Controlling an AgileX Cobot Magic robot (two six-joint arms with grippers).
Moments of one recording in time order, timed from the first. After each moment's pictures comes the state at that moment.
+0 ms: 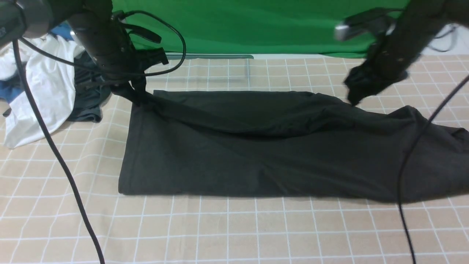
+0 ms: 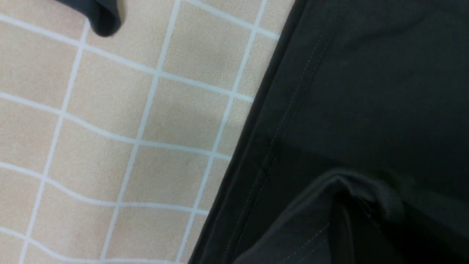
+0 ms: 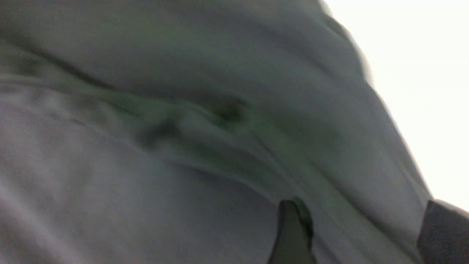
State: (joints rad) right arm 0.20 2.07 -1.78 0.09 1.01 -0.35; left arm -0.10 2.02 -1.80 -0.05 1.17 -0.43
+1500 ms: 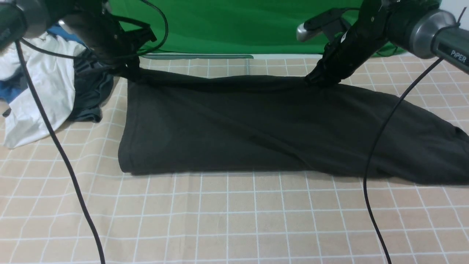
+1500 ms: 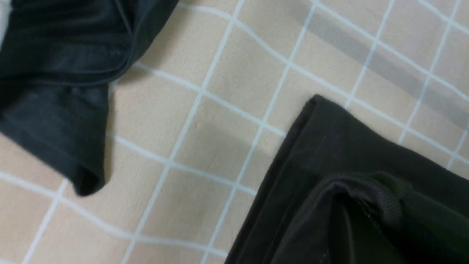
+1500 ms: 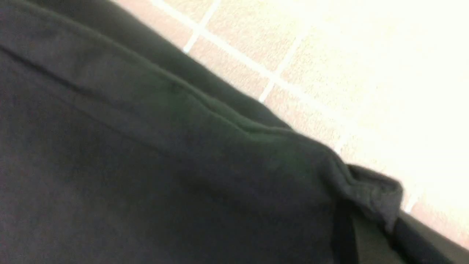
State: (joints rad) right arm 0.22 2.30 -1.99 0.11 0.77 -0.34; left arm -0.03 2.15 -1.91 -0.06 0.95 -0.49
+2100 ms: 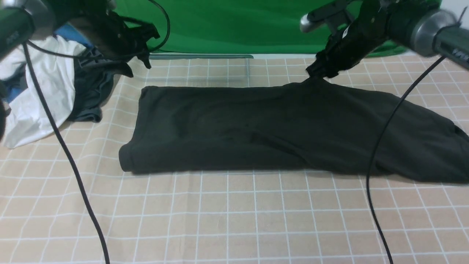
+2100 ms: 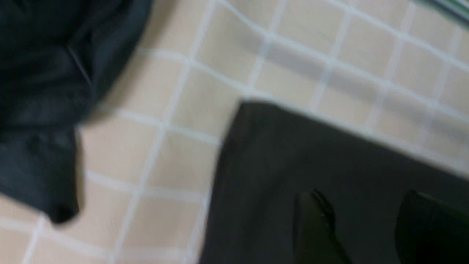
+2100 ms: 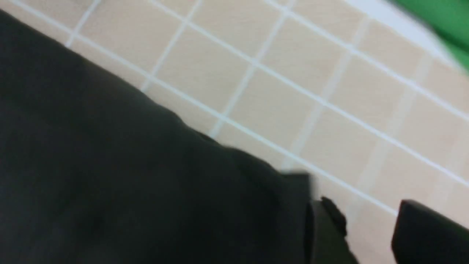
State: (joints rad) right arm 0.22 2.22 -1.99 -0.03 0.77 -0.23; left arm -0.03 2.12 -1.95 -0.15 1.00 -0.33
